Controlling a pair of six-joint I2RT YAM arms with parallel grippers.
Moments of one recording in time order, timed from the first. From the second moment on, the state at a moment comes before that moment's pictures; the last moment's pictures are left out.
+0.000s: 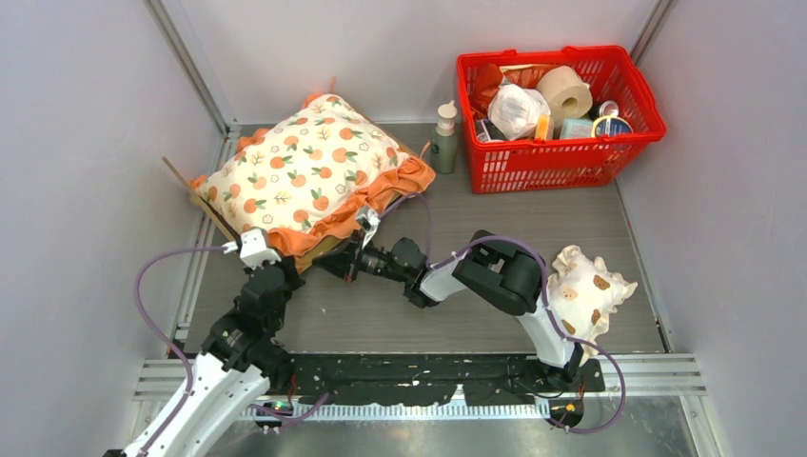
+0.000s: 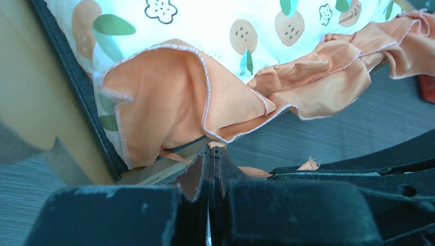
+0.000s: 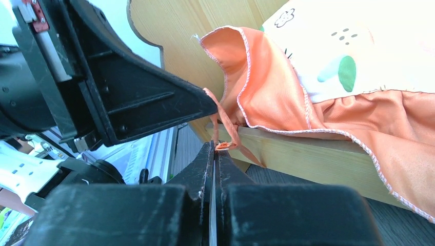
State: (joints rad) left arm -0.54 0.42 0.45 -0.45 -0.61 -0.51; right arm 1.03 2.15 1.01 1.40 -0.30 0.60
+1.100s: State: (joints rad) left arm -0.54 0.09 0.41 -0.46 -0.57 -0.36; right arm 1.03 2.15 1.07 1.25 -0.29 0.52
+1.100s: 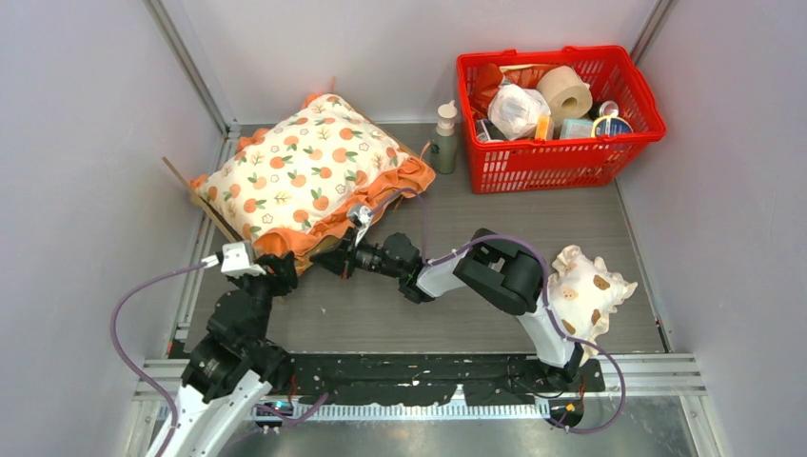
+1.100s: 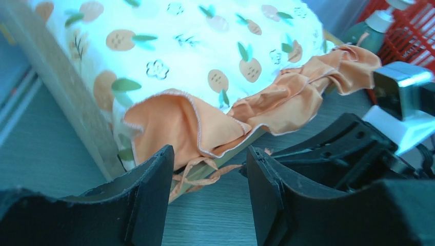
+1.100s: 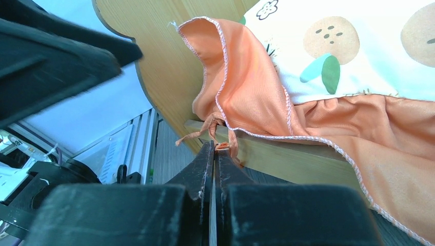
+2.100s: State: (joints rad) left arm -0.32 0.88 0.93 -0.81 0.03 0.17; right arm 0.99 2.14 1.03 1.29 -0.26 0.61
